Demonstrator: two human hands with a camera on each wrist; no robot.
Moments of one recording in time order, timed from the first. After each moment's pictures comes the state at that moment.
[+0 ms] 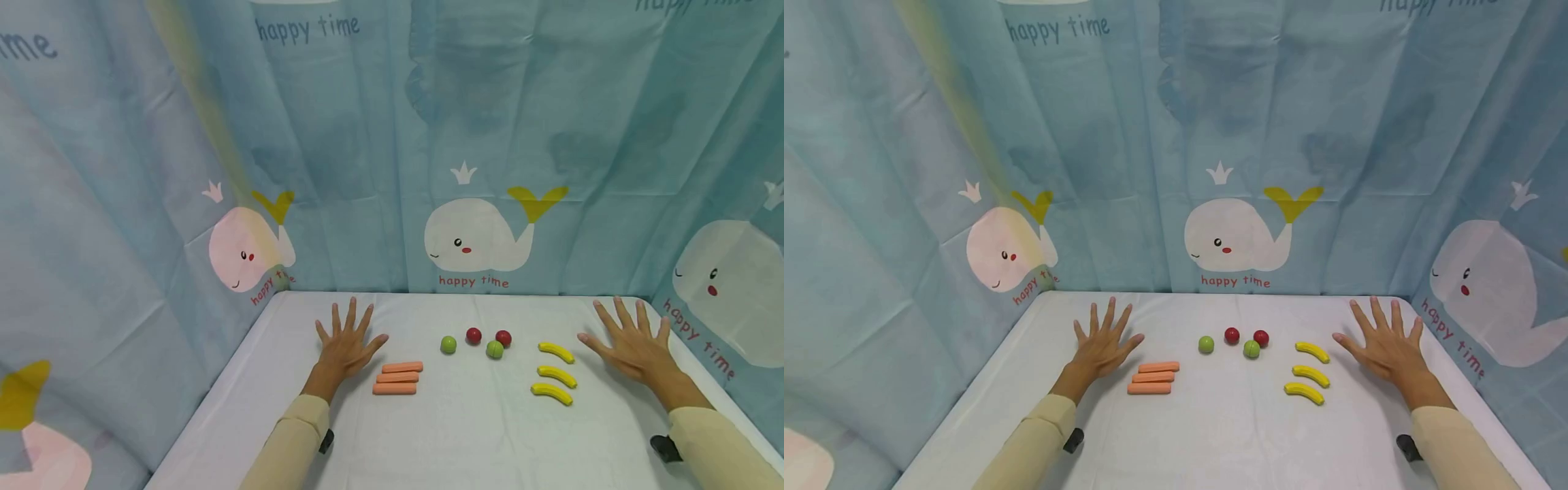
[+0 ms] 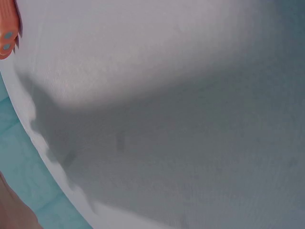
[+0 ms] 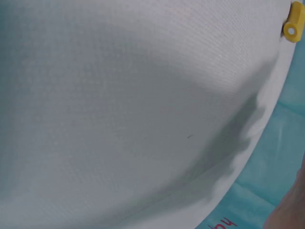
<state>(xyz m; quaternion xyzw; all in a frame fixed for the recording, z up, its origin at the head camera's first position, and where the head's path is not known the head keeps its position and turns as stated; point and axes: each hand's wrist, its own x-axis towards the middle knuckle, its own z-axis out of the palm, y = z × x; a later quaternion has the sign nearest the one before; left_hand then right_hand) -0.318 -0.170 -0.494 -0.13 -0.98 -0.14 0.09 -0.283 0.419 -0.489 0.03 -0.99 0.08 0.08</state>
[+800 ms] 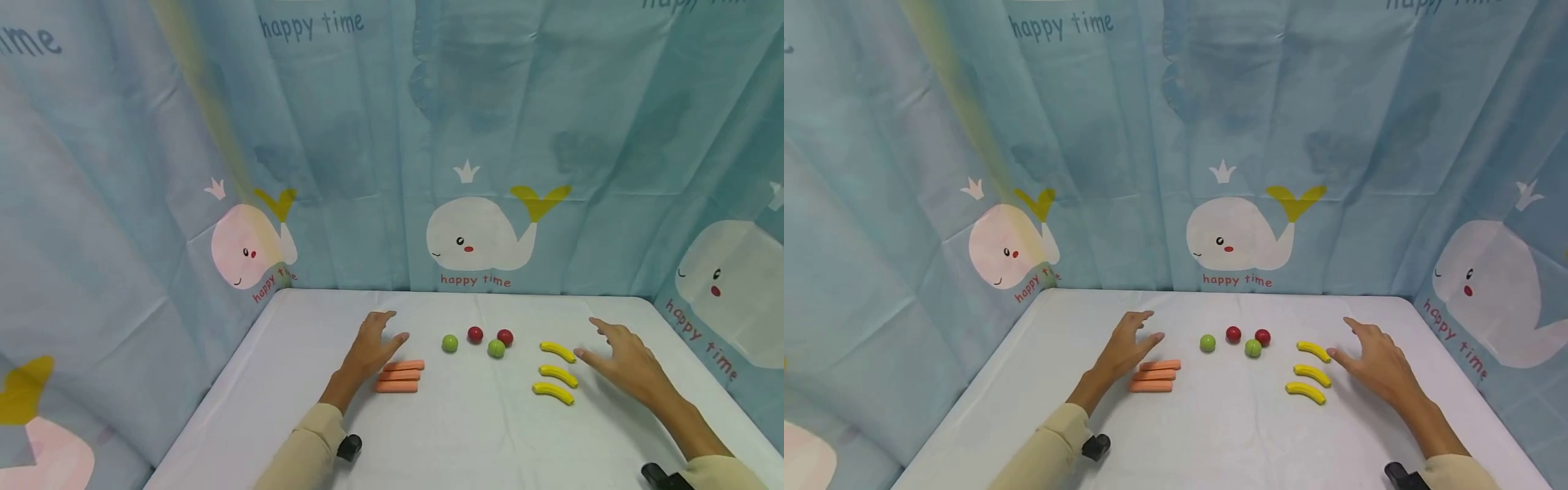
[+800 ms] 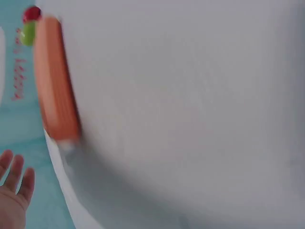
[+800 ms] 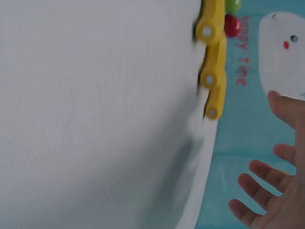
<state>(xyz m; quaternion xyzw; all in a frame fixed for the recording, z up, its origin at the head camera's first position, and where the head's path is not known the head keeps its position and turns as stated) -0.305 -0.124 -0.487 -0.15 -0.91 -0.37 0.09 -0.241 0.370 -0.466 0.04 -0.97 0.20 0.10</state>
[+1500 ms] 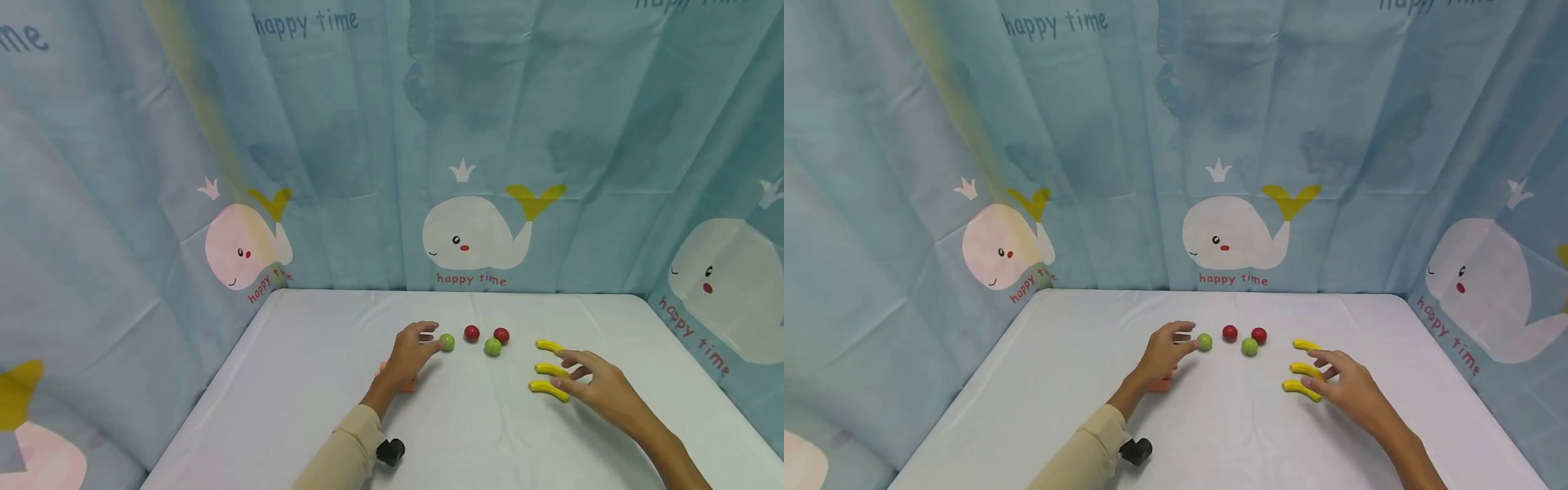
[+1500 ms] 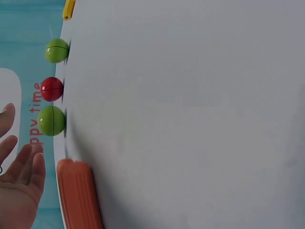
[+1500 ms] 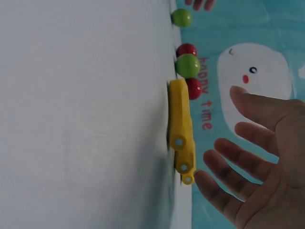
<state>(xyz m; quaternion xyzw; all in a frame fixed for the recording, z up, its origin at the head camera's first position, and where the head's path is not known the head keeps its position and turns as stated) -0.294 -0.044 -0.490 -0.16 -0.82 -0.55 0.01 -0.196 0.320 -0.468 0.06 -0.95 0.31 0.06</state>
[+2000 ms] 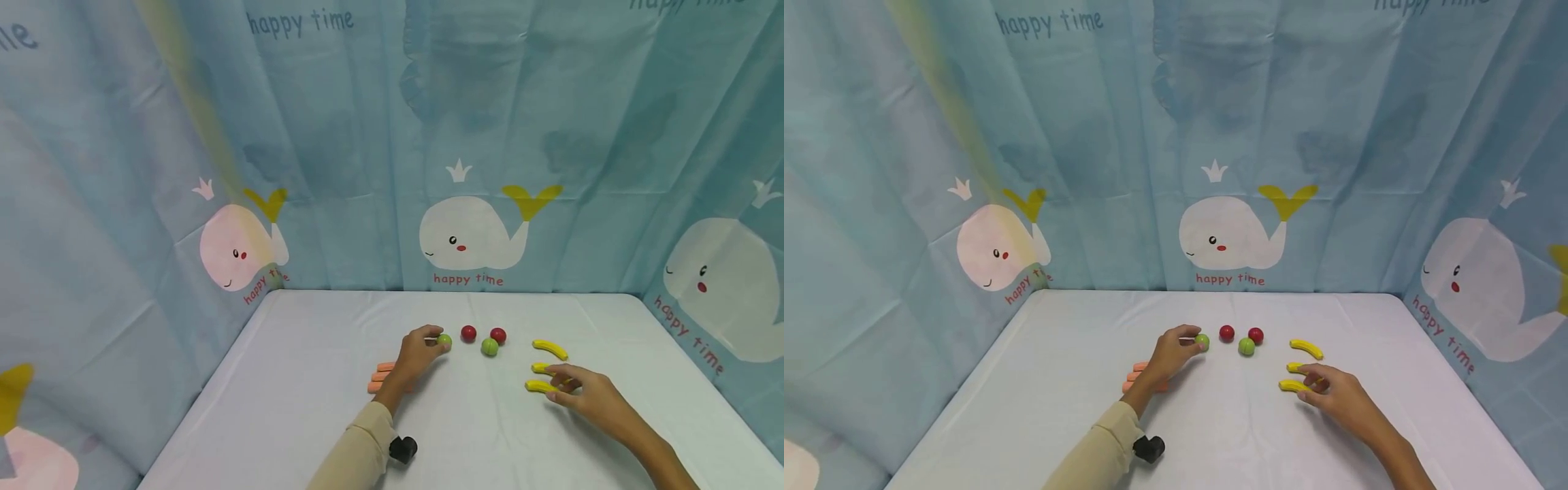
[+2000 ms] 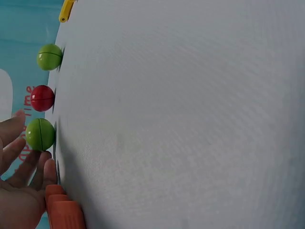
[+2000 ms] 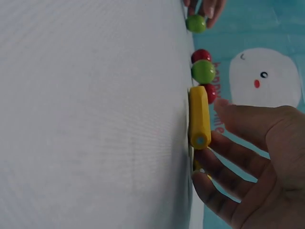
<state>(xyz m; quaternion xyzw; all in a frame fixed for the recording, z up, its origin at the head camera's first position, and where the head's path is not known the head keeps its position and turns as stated) -0.304 -0.022 -0.499 -0.13 -0.83 -0.54 -0.01 -0.196 0.316 -0.482 0.06 -0.94 0.33 -0.01</state>
